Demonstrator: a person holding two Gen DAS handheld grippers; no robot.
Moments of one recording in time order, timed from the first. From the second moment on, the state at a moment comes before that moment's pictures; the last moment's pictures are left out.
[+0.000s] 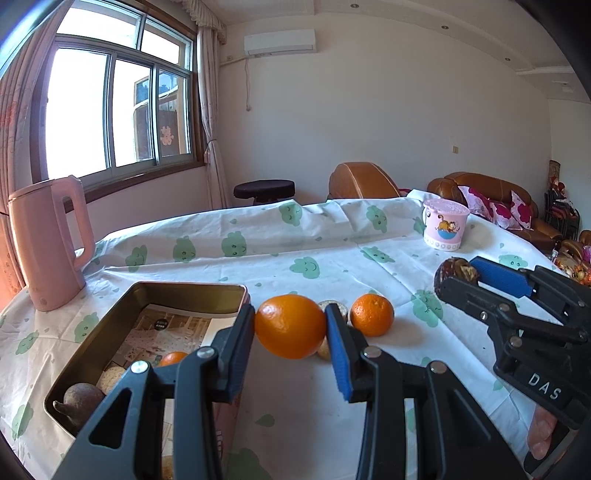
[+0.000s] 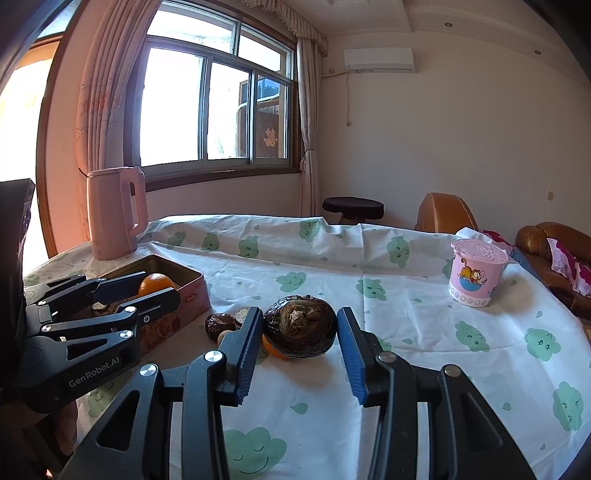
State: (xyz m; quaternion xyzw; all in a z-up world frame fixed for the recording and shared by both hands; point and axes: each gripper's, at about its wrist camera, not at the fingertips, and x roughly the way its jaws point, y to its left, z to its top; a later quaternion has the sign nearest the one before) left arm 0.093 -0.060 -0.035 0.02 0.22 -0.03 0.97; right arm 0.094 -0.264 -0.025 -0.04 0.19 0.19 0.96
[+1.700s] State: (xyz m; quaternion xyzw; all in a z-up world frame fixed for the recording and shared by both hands) left arm 0.069 -0.041 -0.026 0.00 0.16 0.01 0.99; right arm 0.073 -0.259 -0.016 -0.06 0.12 0.20 0.97
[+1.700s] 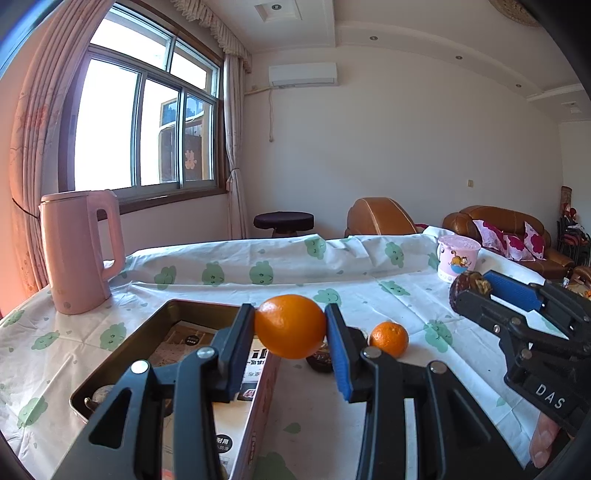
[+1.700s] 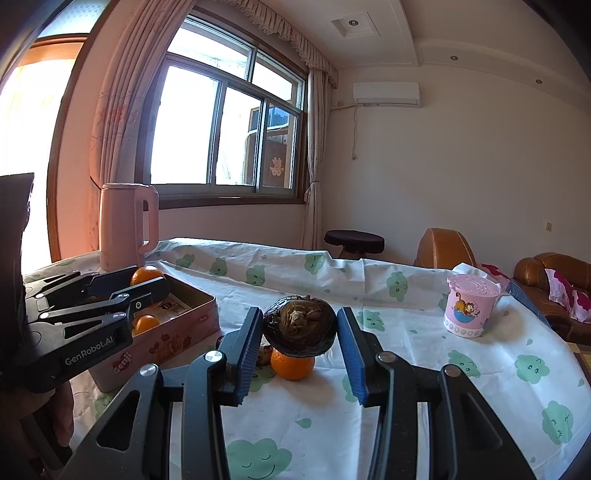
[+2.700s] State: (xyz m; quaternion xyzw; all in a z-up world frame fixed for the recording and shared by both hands) left arm 0.082 0.055 -0.025 -0.03 0.21 0.07 0.98; right arm 0.107 -0.160 -0.004 -0.09 0.16 0.29 0.94
